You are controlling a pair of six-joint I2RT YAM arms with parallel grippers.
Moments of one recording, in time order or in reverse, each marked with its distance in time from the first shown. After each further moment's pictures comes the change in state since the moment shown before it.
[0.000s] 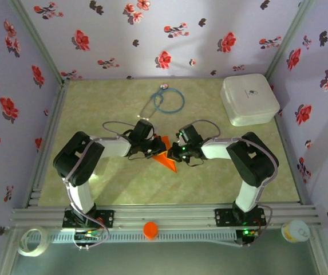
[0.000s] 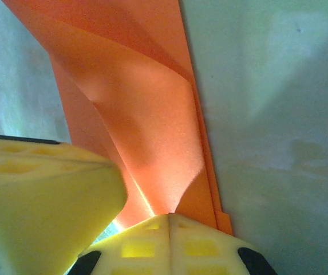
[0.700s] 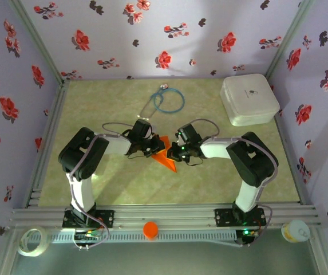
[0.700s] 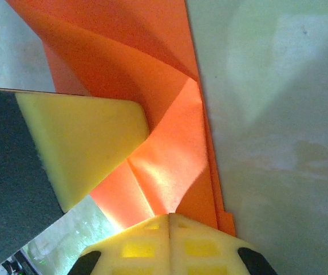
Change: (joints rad) left arm 0.051 0.073 0.007 0.084 0.027 -0.011; right arm 0.007 0.003 0.025 -0.045 0.015 -0.018
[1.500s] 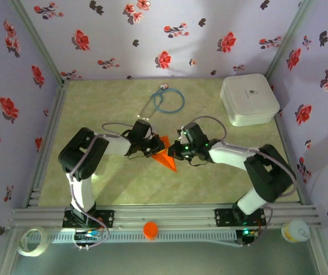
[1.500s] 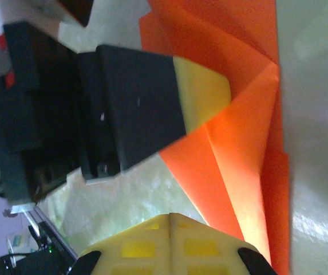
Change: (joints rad) left arm 0.000 0.002 -0.012 0.021 0.000 -0.004; right arm 0.019 -0.189 -0.047 -0.007 -0.003 -0.011
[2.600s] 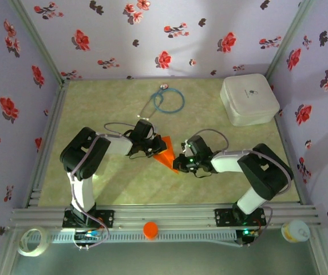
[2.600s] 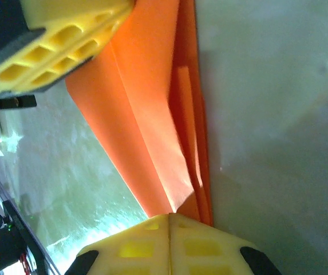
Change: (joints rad) left arm -0.015 0.015 0.016 0.002 0.005 0.000; right arm 0.000 -0.003 -0.240 0.173 -0.039 -0.027
